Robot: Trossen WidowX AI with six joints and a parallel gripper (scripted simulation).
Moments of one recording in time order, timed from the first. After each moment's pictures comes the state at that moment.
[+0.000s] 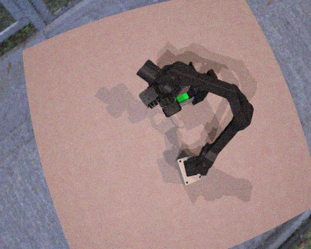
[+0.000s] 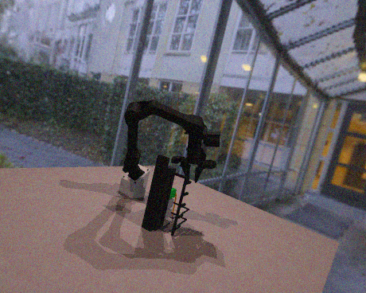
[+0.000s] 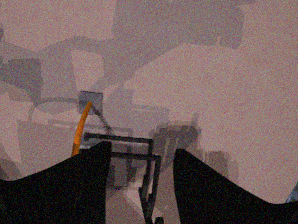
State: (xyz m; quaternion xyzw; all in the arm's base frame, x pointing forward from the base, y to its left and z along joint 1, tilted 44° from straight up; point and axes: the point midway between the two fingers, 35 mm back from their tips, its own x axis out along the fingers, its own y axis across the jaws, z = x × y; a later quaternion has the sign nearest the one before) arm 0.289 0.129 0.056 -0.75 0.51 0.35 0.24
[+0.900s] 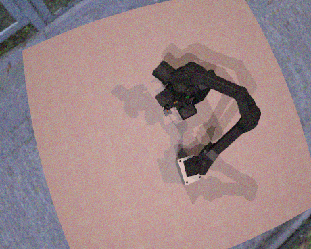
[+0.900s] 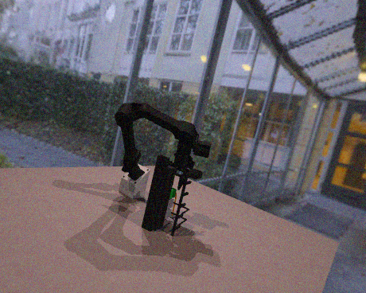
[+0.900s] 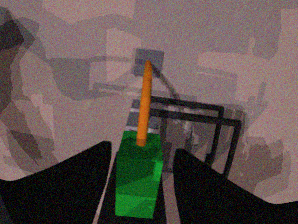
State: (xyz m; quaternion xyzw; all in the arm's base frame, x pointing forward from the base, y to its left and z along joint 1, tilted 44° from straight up) arm 0.269 0.057 0.072 -0.71 0.58 0.34 0.21
